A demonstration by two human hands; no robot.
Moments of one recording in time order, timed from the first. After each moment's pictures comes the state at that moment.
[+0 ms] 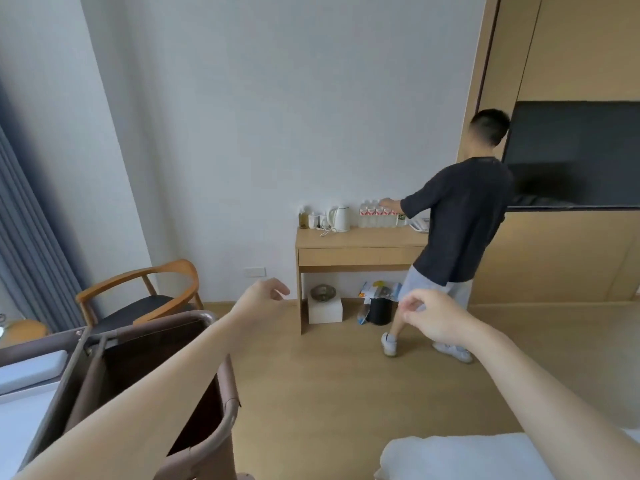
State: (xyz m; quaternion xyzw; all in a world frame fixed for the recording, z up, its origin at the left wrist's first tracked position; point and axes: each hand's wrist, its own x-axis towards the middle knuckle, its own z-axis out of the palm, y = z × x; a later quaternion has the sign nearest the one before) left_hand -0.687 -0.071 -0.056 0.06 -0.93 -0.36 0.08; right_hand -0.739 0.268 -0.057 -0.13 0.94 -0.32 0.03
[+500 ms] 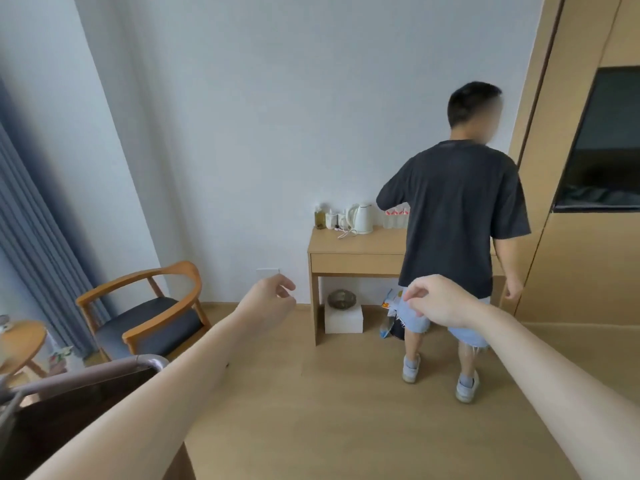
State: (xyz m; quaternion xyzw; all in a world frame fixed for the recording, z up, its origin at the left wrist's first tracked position) left_hand -0.920 -0.064 -0.082 0.11 -0.92 -0.37 0.10; right_hand -1.015 0.259 -0.064 -0.18 0.93 -0.32 0.07
